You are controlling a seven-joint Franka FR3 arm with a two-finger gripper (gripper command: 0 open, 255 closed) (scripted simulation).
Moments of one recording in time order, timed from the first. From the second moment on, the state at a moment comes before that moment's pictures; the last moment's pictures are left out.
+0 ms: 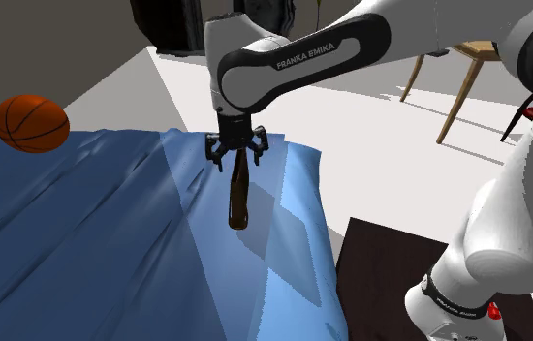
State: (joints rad) arm -0.27 0.02 0.23 -1.97 0.00 1.98 0.87
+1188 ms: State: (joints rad) arm -0.28 0.17 0.20 -1.95 -0.02 2.10 1.01
